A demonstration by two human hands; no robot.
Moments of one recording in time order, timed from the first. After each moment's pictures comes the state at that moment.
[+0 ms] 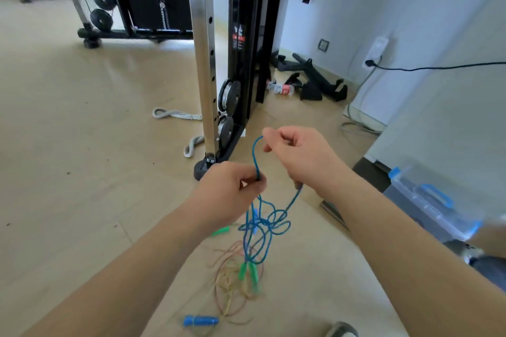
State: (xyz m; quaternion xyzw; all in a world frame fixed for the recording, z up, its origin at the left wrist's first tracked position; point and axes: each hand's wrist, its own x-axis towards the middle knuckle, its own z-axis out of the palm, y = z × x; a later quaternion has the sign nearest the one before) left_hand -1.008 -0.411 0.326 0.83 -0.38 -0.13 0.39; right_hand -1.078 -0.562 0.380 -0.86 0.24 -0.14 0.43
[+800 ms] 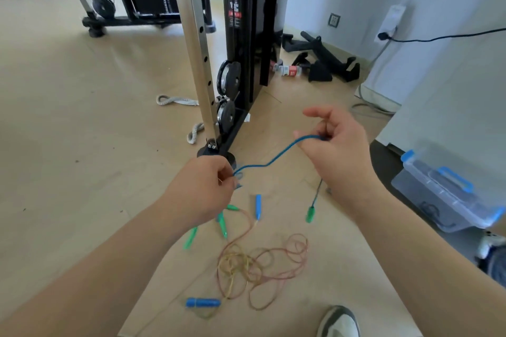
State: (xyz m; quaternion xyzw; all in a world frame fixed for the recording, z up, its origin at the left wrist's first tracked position) left_hand -1.013 -0.412 0.313 0.91 -0.29 -0.15 0.28; right_hand -1.123 -0.603 0.344 -0.75 0.26 -0.30 0.52
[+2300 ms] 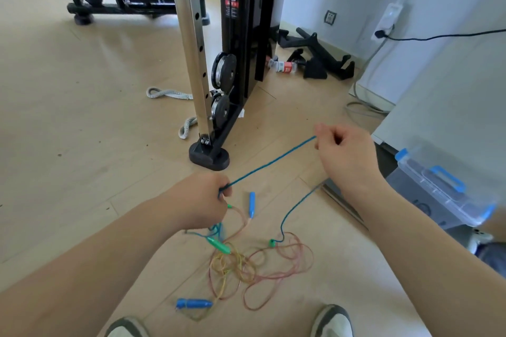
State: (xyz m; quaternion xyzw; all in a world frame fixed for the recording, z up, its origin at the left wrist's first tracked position) left_hand -1.003 -0.412 0.288 0.89 -0.33 -0.29 0.13; right_hand -1.120 -0.634 0.309 -0.82 0.37 -0.24 0.36
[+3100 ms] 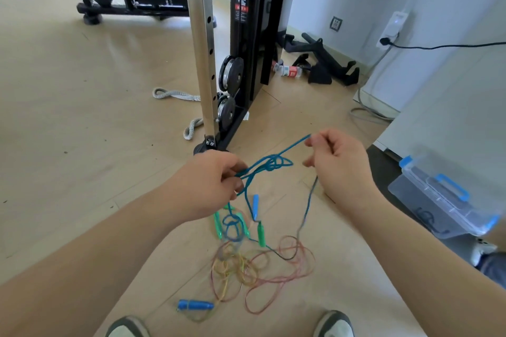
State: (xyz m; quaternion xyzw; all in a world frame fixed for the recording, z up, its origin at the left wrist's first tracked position) left_hand -0.998 -0.405 0.307 0.84 -0.32 -0.25 0.35; right_hand -1.113 -0.603 0.313 -0.81 0.36 -0.24 0.41
